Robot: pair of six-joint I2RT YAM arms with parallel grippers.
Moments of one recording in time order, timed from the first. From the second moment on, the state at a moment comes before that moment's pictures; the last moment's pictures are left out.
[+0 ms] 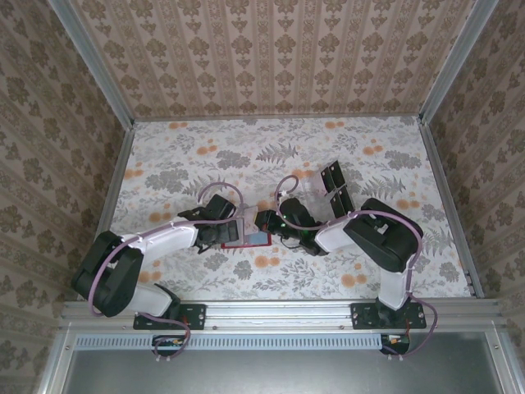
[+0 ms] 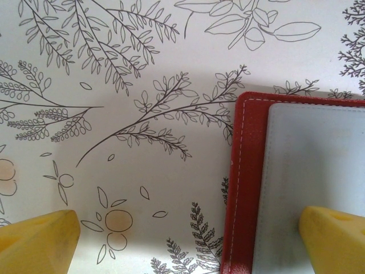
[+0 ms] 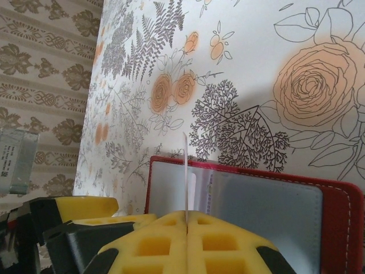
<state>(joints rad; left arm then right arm) -0.65 1.40 0.65 -0.48 -0.24 -0.68 0.79 1.88 0.71 0.72 -0.14 1.03</state>
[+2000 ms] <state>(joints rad) -0.65 1.40 0.65 -0.49 -0.24 -0.68 0.85 1.98 0.66 0.91 -0.12 1.13</state>
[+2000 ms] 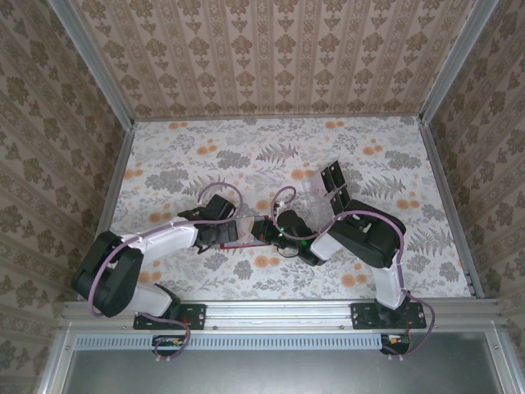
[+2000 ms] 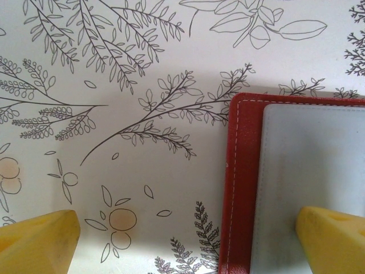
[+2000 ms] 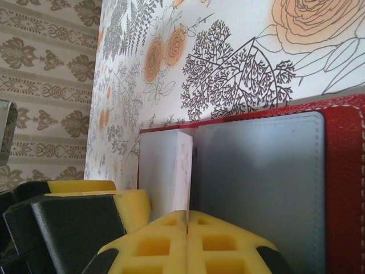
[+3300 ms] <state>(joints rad) -0.63 1.37 0.65 -0.53 -0.24 -0.68 0.84 2.00 0.73 0.82 -0.20 1.11</state>
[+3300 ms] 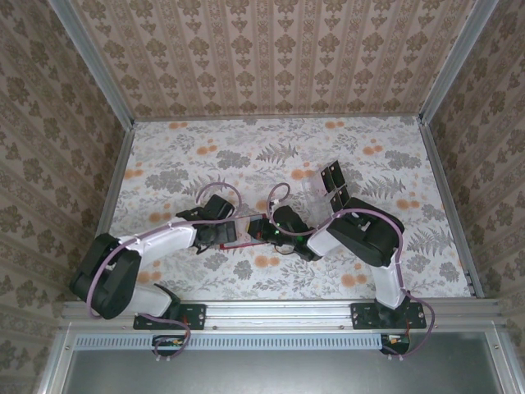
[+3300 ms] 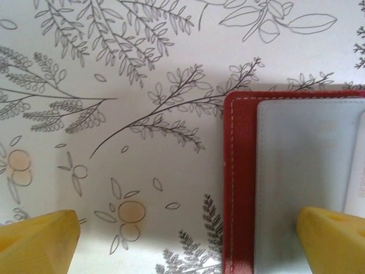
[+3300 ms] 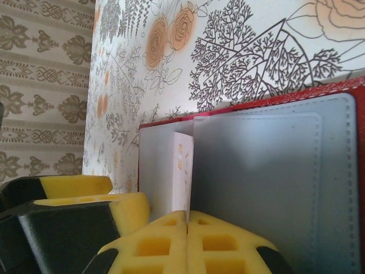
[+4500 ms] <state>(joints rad) -0.47 1.24 0.59 -0.59 -0.20 -0.68 0.82 1.74 0.89 0.06 -0.12 0.80</state>
